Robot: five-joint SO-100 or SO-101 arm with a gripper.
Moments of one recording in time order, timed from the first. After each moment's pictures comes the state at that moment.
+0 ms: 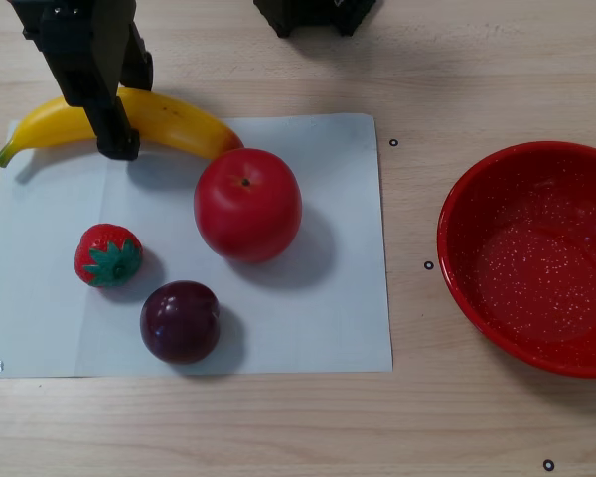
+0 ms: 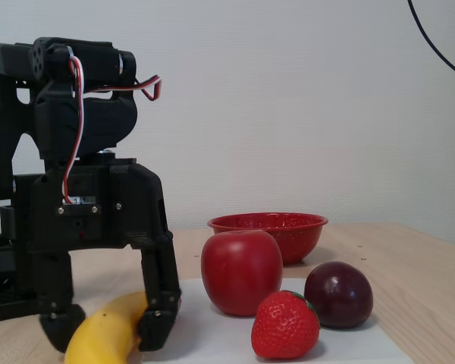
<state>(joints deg) -46.0 96.4 103.2 68.5 38.8</state>
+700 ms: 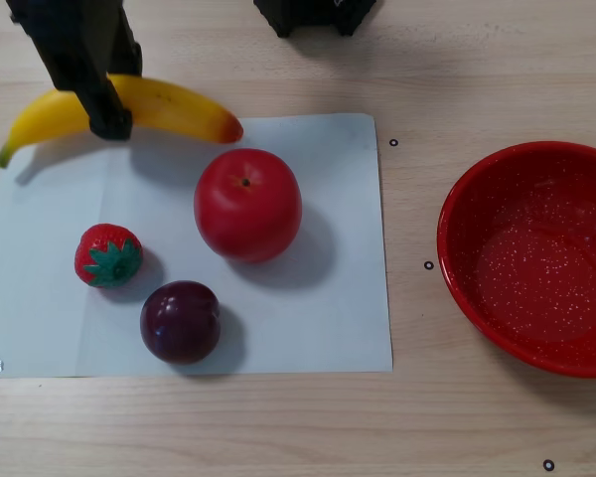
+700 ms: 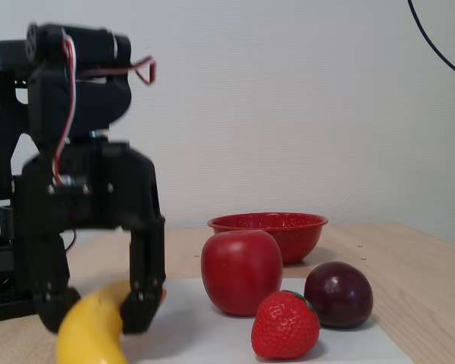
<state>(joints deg) -47.3 97.1 95.1 85.3 39.8</state>
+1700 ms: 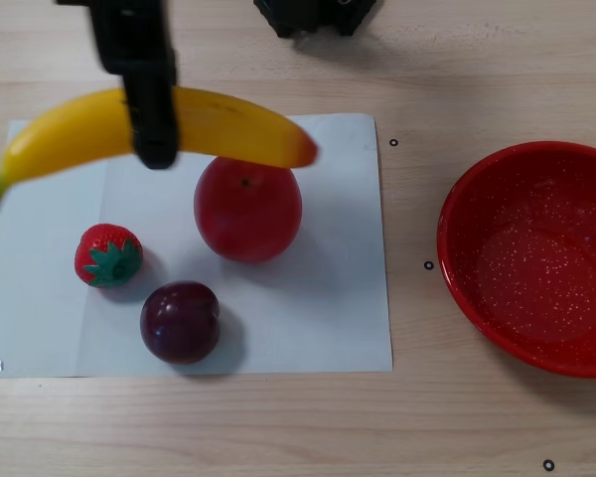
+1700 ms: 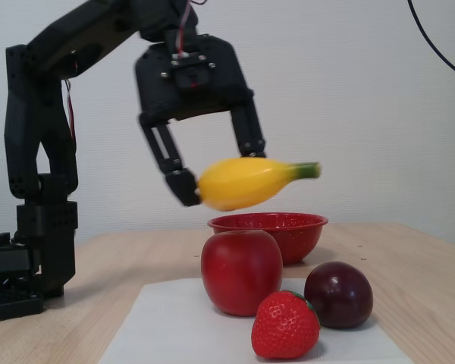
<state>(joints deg) -16.6 97.0 63.3 107.3 20.0</state>
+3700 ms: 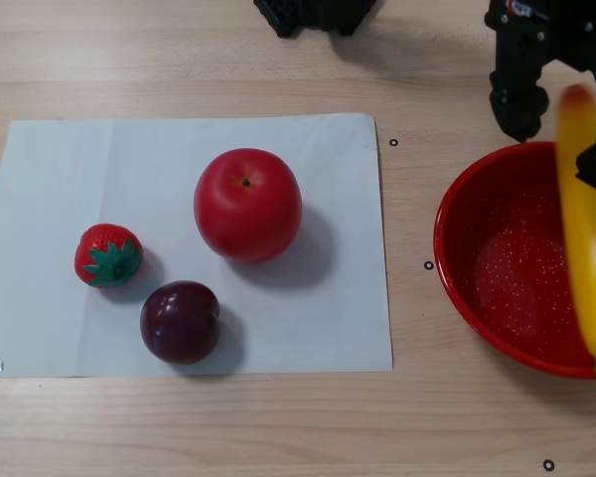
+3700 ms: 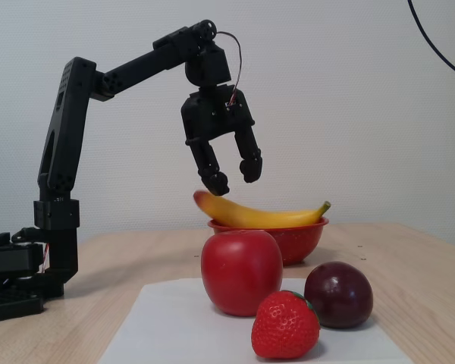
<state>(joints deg) 37.0 79.5 43.6 100.8 -5.4</state>
